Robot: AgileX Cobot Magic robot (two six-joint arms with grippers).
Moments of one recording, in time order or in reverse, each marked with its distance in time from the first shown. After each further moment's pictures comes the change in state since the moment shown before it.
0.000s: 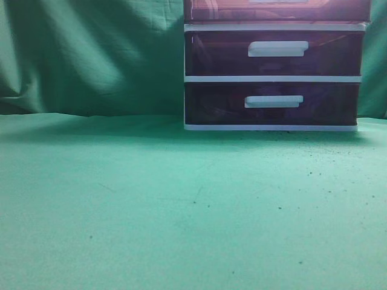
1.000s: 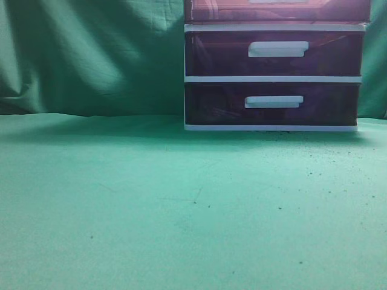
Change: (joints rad) left arm 0.000 0.000 0.000 0.000 -0.002 0.000; right arm -0.277 -0.068 0.178 0.067 -0.042 -0.006
